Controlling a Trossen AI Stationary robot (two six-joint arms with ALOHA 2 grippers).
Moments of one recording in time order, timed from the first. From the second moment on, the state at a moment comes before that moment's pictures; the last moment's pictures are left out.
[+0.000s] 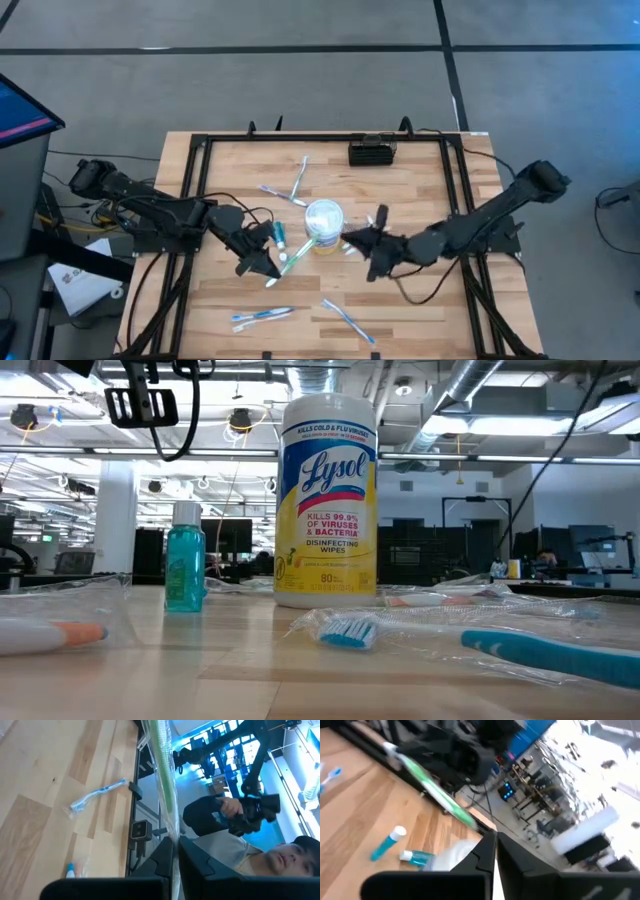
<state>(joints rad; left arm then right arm) -0.28 1.12 0.64 0.15 0.35 -1.01 0.52 1.39 0.89 0.36 0.74 -0.72</state>
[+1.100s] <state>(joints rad) -0.22 1.12 0.64 0.23 0.33 -1.04 0.55 1.90 1.41 0.24 0.92 -1.15</state>
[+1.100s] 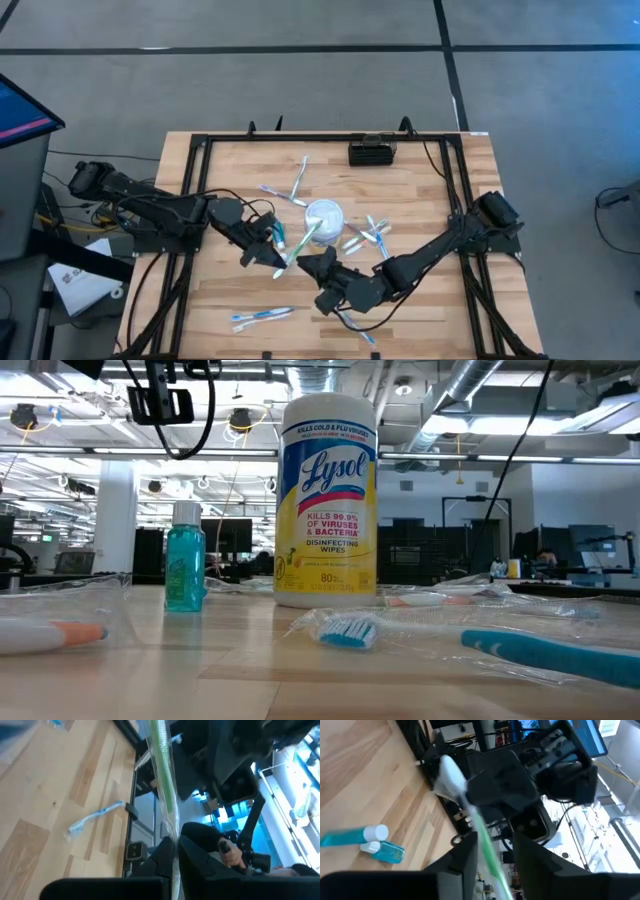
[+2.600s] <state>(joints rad) -0.16 1.12 0.64 0.33 0.30 -1.06 0.45 1.90 1.41 0.27 0.92 -1.37</state>
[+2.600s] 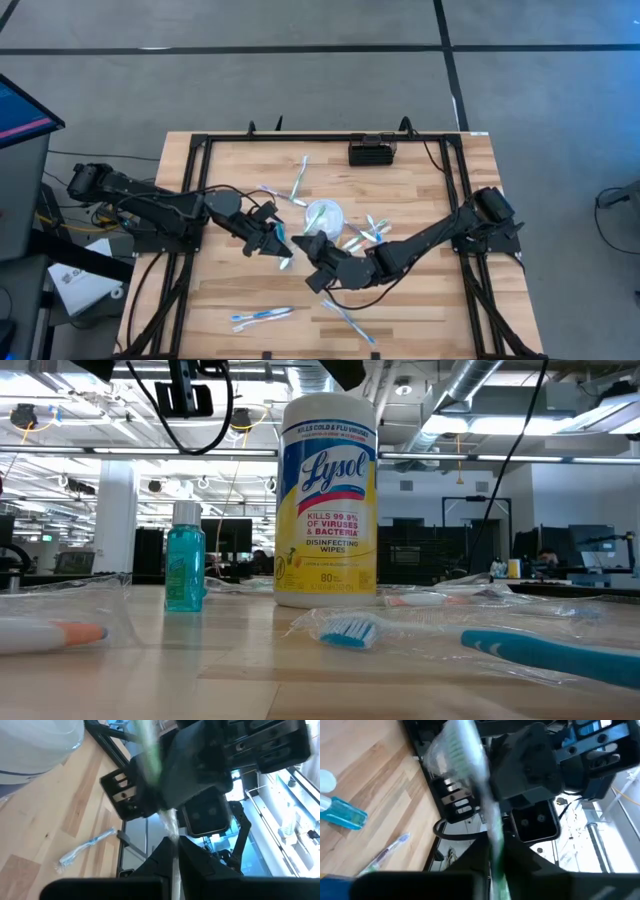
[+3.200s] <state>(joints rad) -0.16 1.10 0.64 0.36 0.29 -0.94 0.46 1.90 1.41 0.27 0.95 -1.30</state>
